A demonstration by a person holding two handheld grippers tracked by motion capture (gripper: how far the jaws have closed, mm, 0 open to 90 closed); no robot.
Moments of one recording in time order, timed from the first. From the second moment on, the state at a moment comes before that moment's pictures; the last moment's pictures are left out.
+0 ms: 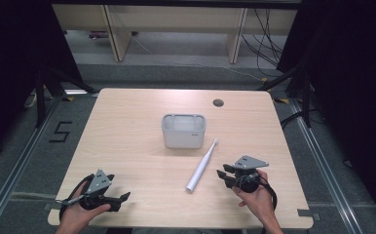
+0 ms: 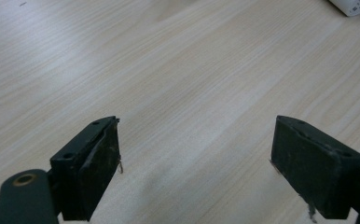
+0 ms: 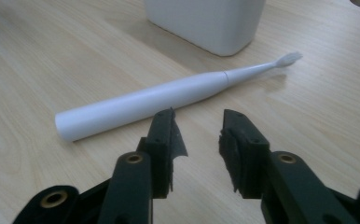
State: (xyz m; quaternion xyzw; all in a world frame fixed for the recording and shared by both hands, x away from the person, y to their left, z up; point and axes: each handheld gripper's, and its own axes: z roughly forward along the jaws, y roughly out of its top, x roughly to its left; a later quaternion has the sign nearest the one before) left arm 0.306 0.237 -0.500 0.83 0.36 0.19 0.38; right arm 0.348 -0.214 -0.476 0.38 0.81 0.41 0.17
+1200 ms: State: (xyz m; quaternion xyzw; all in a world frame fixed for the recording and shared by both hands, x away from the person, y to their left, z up) left arm 0.304 0.237 -0.500 0.83 0.37 0.19 0.38; right arm 0.372 -0.121 -0.490 0.28 0.87 0.39 0.12
